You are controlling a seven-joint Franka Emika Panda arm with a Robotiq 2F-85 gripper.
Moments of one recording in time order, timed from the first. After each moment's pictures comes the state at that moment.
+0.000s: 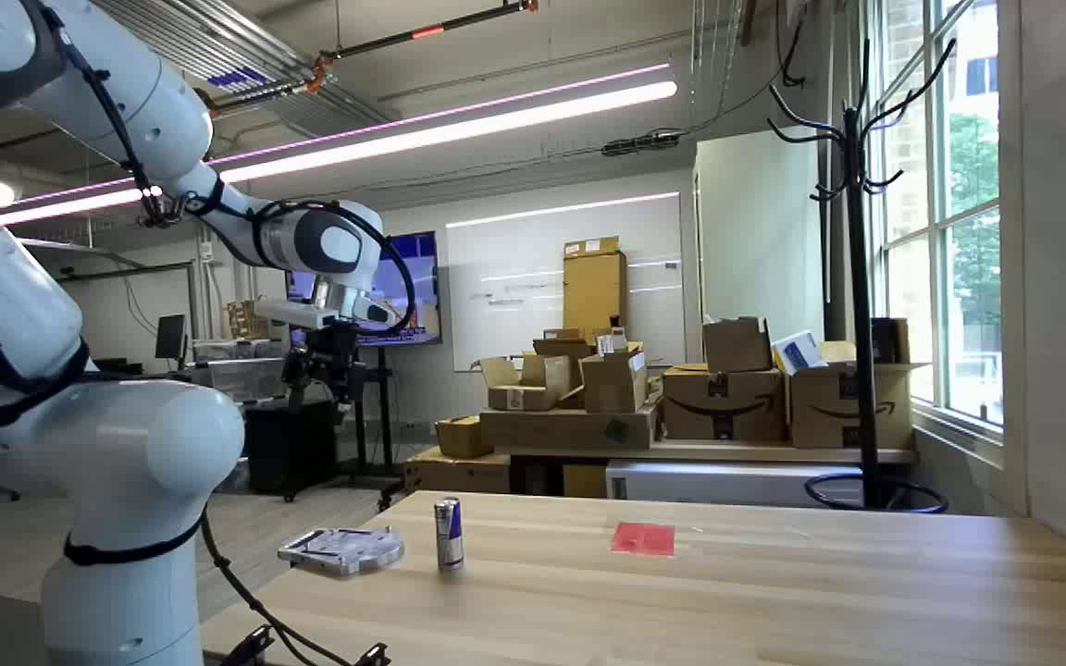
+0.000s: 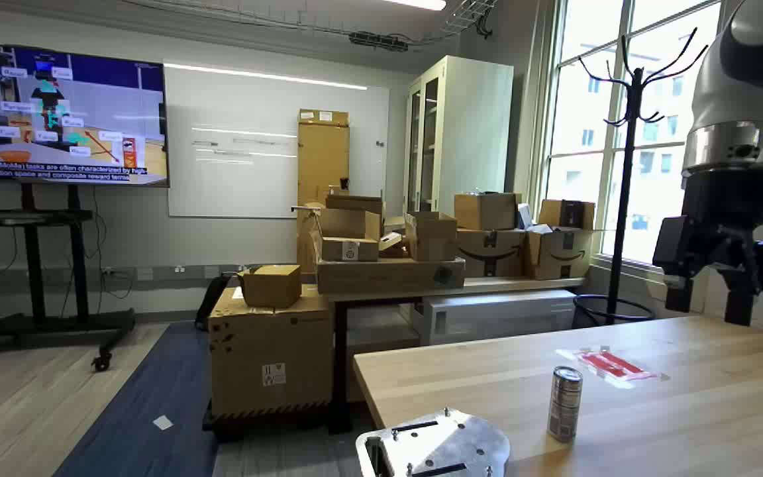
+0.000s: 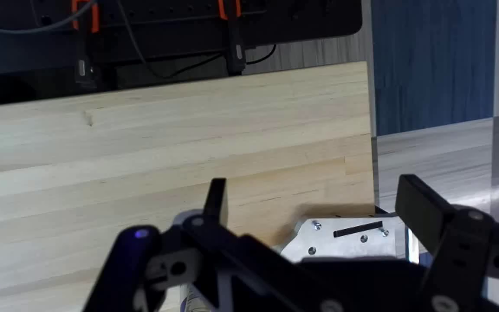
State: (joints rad) arm 0.04 -0.65 -0.05 -2.61 0.19 1.83 -0.01
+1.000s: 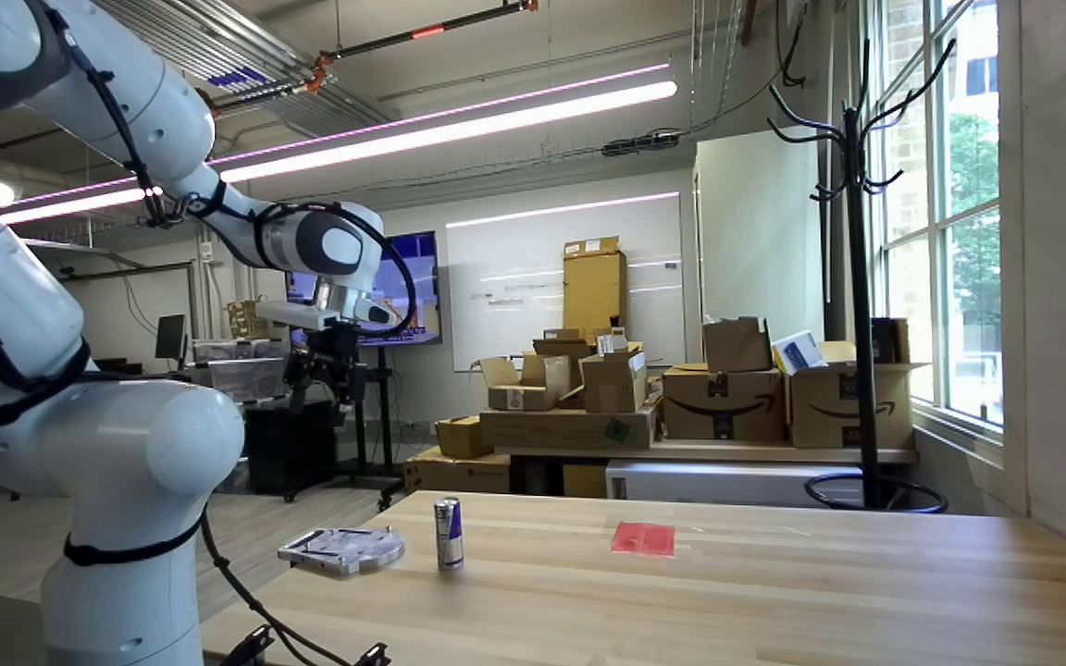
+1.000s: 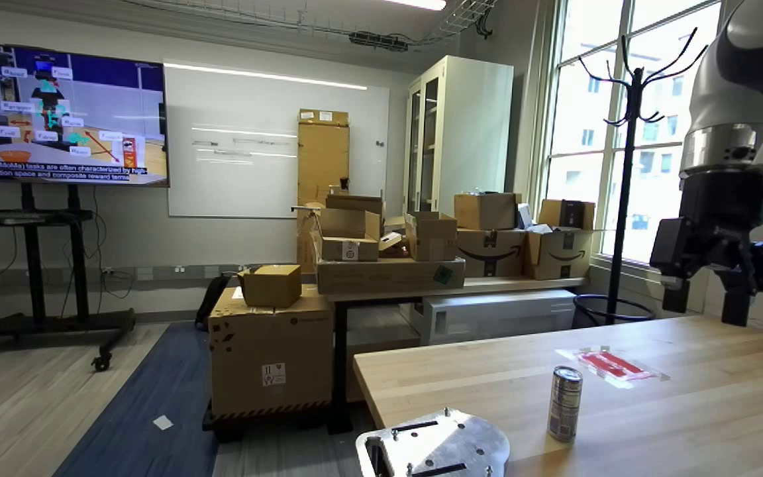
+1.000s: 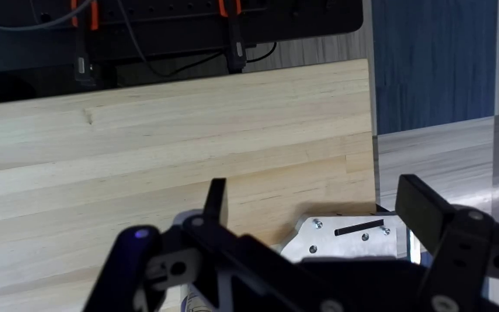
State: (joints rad) arm 0.04 -0.64 -0.05 -2.61 0.19 1.84 -0.01
